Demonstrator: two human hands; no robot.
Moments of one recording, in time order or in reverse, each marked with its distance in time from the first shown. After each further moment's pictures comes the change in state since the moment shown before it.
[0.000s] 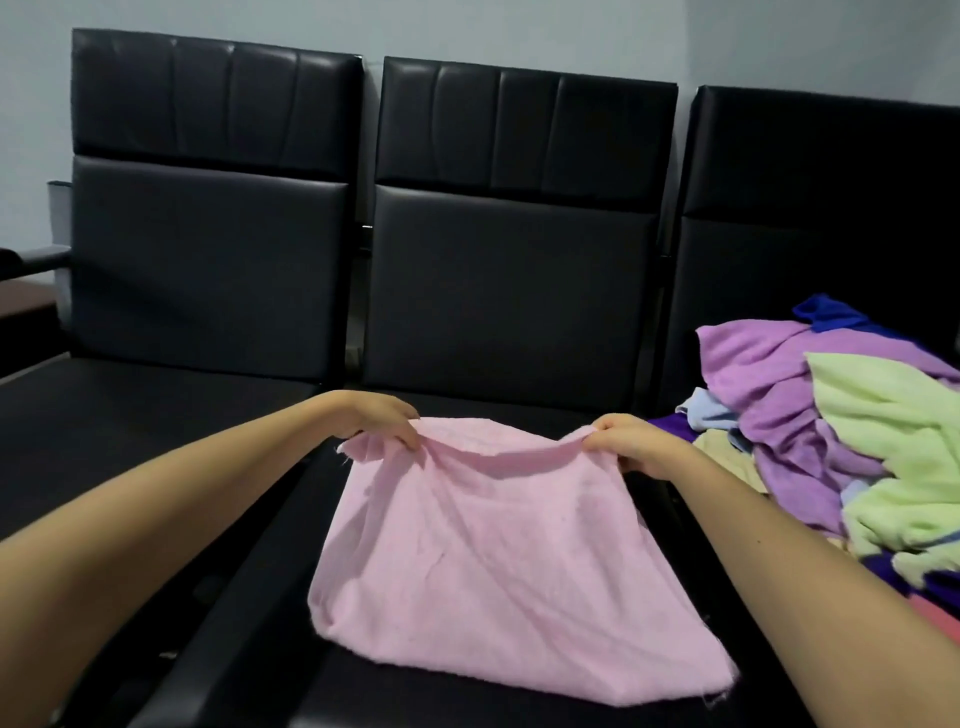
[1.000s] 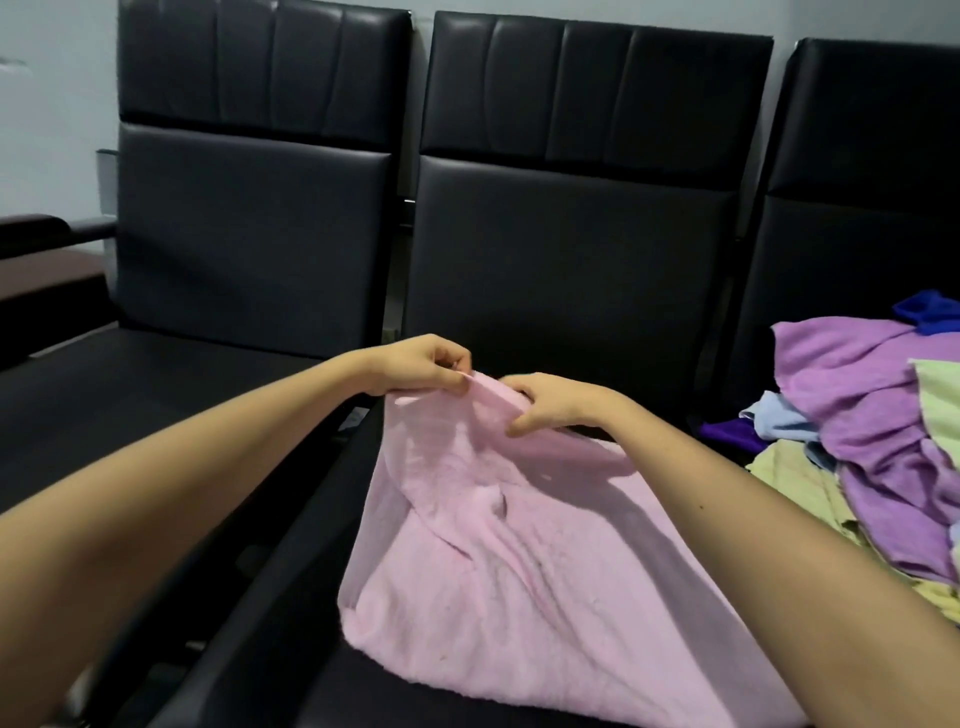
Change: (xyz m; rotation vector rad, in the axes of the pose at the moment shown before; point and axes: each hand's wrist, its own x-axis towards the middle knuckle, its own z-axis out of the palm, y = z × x) left_hand -0.005 0.007 -0.034 -0.180 0.069 0.487; right_hand 0.036 -0.101 0.081 -0.523 -0.340 -0.446
